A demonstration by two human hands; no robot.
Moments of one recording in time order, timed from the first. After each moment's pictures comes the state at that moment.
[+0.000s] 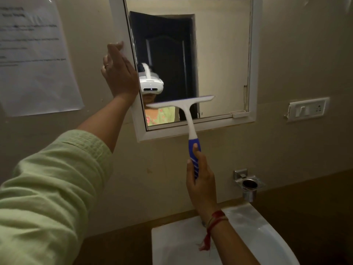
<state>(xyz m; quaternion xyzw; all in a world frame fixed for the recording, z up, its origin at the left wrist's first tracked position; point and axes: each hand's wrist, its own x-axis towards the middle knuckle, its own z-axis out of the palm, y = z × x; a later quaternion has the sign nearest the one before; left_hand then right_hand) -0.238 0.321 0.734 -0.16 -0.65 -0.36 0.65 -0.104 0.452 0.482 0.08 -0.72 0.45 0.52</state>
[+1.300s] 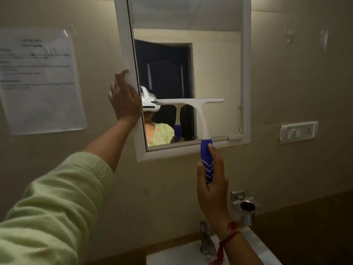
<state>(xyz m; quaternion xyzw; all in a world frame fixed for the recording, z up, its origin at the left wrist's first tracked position) -0.236 0.321 0.737 -0.17 -0.63 -0.38 0.66 -0.084 0.472 0.534 0.15 -0.64 0.49 0.57</state>
